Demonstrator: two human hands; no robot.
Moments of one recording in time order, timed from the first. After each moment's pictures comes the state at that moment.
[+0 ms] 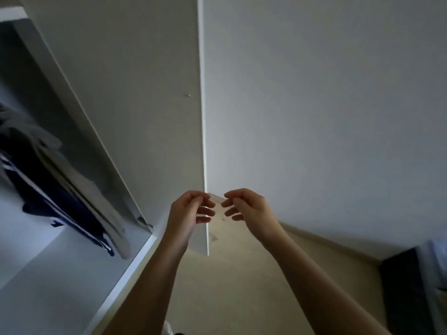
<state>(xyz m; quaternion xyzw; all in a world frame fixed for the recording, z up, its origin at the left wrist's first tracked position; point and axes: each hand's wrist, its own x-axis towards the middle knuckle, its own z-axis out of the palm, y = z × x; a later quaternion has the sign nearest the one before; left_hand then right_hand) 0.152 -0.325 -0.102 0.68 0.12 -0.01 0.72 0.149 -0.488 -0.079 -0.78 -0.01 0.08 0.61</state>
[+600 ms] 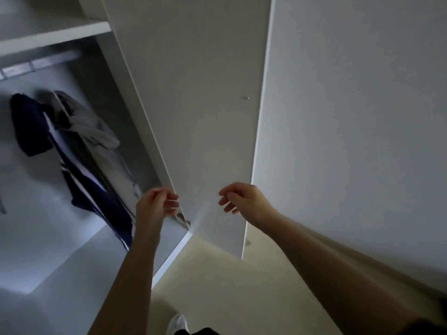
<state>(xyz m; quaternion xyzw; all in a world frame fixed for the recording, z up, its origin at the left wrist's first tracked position) 0.144 -0.163 -0.112 0.67 0.25 0.13 0.69 0.183 -0.381 -0.079 -0.80 -0.11 0.18 0.57</state>
